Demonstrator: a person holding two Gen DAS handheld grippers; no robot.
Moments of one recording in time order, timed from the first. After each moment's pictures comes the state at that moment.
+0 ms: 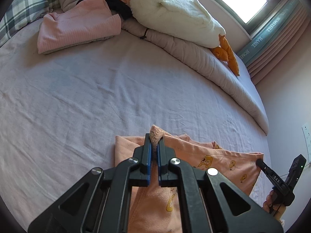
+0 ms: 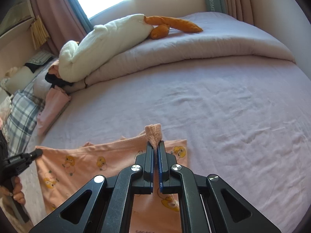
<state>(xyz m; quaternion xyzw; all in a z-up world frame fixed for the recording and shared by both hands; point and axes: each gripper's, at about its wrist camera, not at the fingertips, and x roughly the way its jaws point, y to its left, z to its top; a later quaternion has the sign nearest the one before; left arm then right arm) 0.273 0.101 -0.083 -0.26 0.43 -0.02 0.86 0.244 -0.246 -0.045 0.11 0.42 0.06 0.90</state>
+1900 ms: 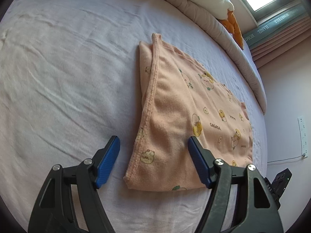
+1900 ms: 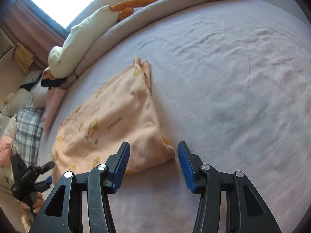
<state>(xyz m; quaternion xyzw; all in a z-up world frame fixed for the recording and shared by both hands) 0.166 0.080 -0.147 -0.30 0.50 -0.04 0.81 0.096 -0.291 -0.102 0.24 0.47 0.04 0.85</state>
